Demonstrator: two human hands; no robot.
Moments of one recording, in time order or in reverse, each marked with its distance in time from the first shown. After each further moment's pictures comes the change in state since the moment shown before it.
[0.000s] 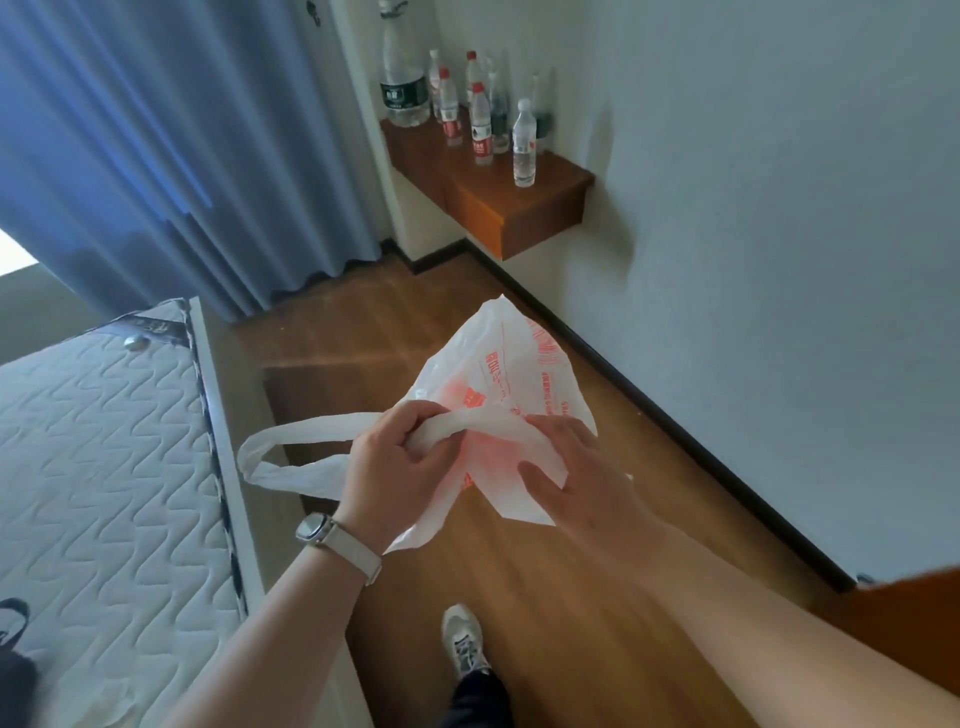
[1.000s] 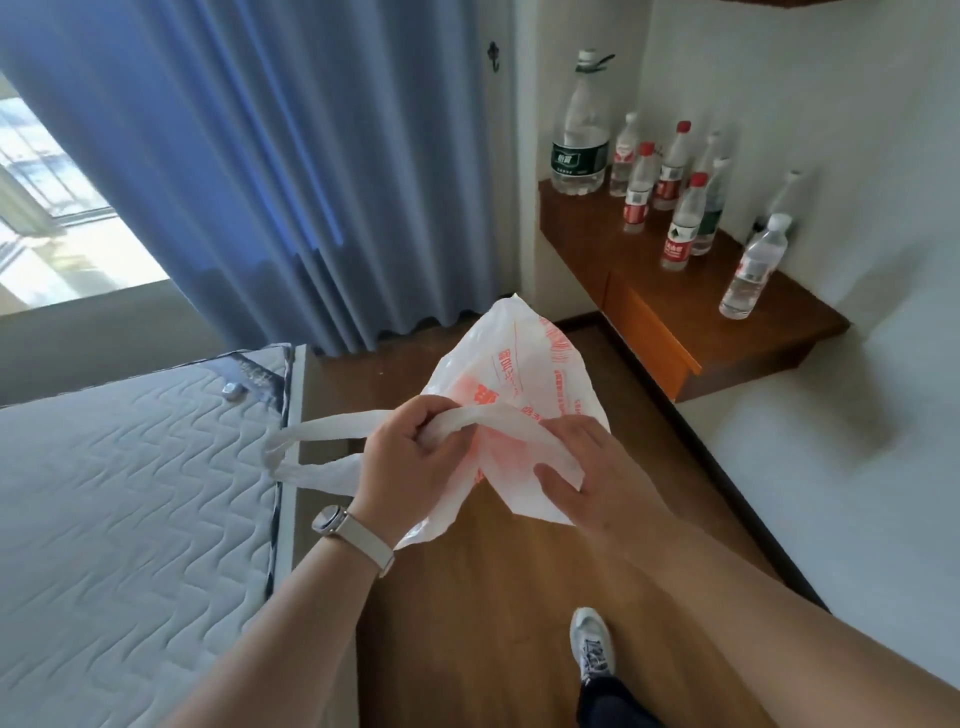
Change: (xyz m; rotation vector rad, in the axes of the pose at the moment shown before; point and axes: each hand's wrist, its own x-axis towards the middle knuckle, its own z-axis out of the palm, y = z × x) left_hand 0.406 -0.166 -0.097 0.009 0.250 -0.161; right_hand 0.498 -0.055 0.104 -0.077 -0.111 -0.297
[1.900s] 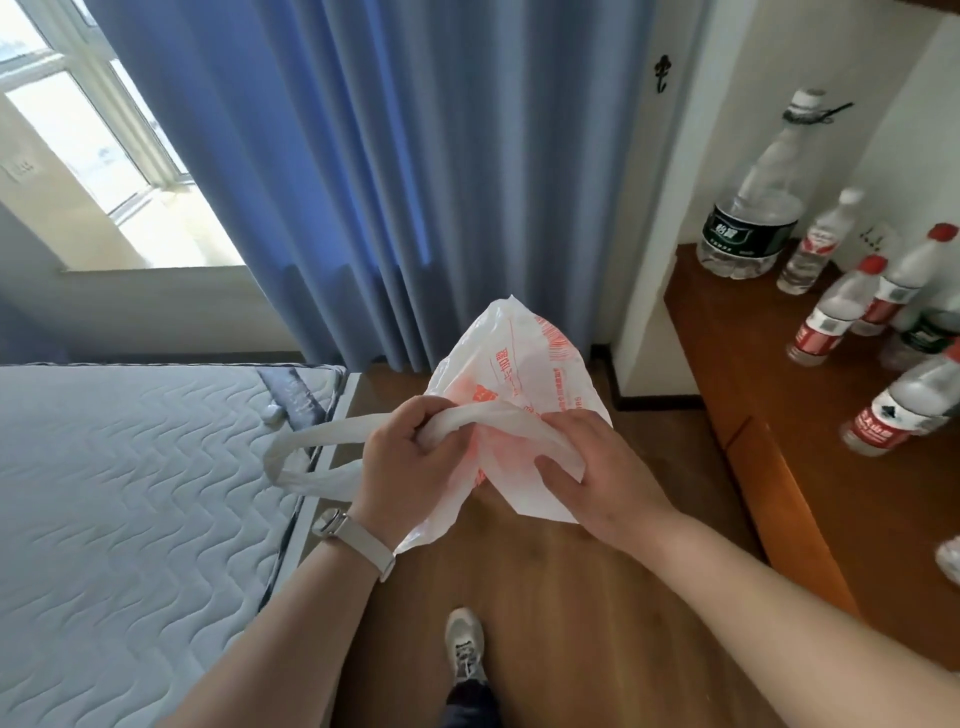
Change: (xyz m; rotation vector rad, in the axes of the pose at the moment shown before) left_hand 0.304 -0.067 0.017 0.039 0.316 -0.143; right_hand 0.380 0.051 0.030 0.095 -0.257 -0.197
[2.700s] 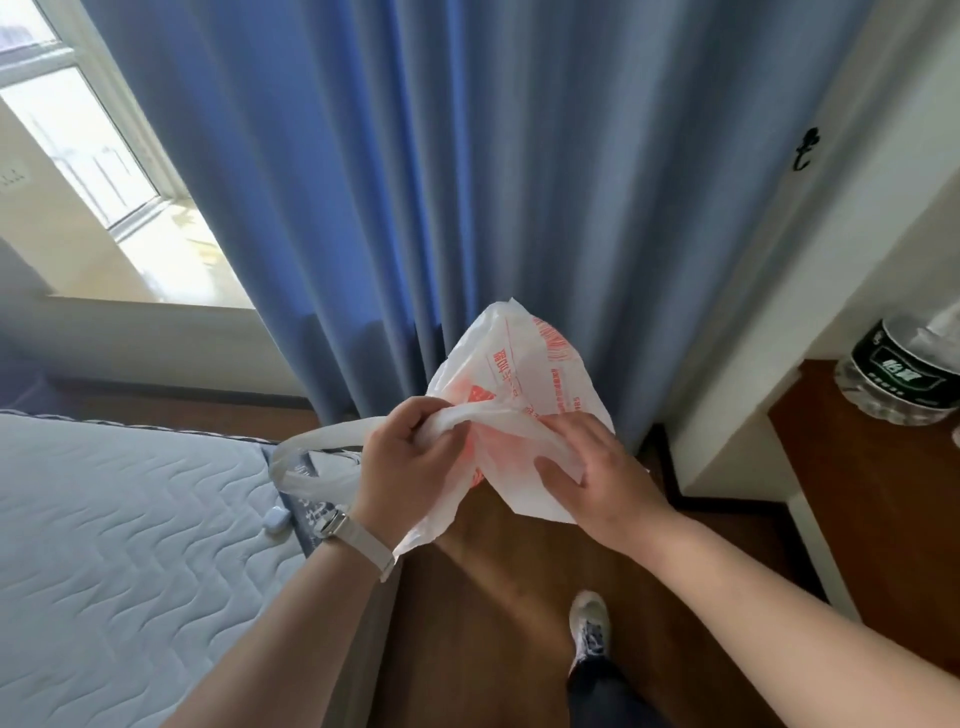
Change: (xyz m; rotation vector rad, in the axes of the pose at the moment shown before) left_hand 0.327 -0.125 -0.048 -0.090 0.079 -0.082; right_hand 0.351 -0.034 0.062 0.010 -0.074 -0.090
